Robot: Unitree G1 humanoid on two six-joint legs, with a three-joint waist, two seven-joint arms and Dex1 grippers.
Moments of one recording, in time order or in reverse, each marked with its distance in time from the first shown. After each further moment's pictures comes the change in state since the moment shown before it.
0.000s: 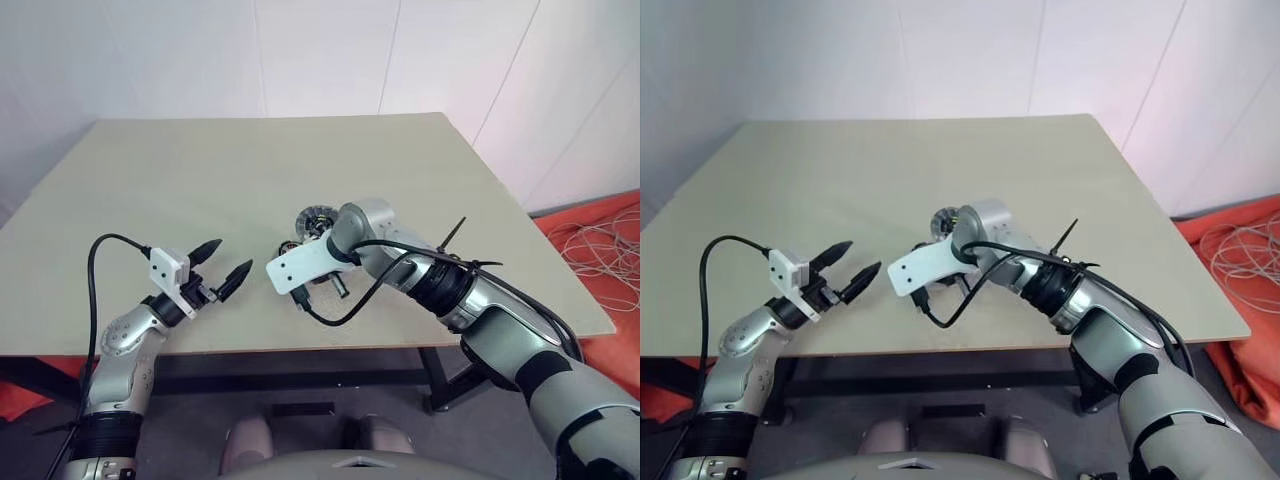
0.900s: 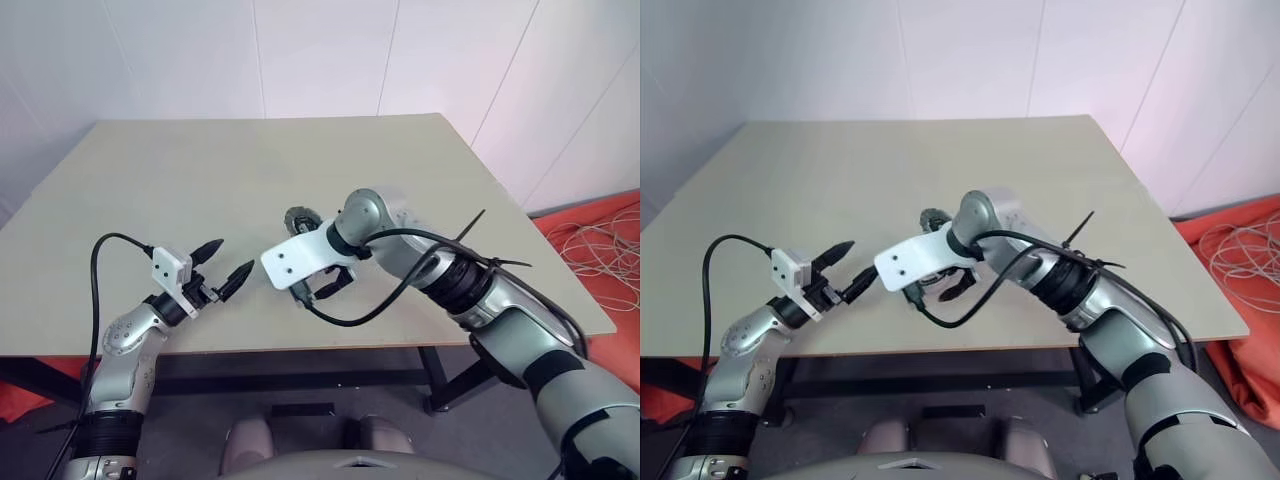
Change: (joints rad) left arm -0.009 0.000 -0.007 0.005 0.005 0.000 -0.001; right arm -0.003 -0.096 -0.074 -0.145 0.151 -0.143 -0.001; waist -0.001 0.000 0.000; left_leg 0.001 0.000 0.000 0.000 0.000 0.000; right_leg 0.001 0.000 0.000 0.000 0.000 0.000
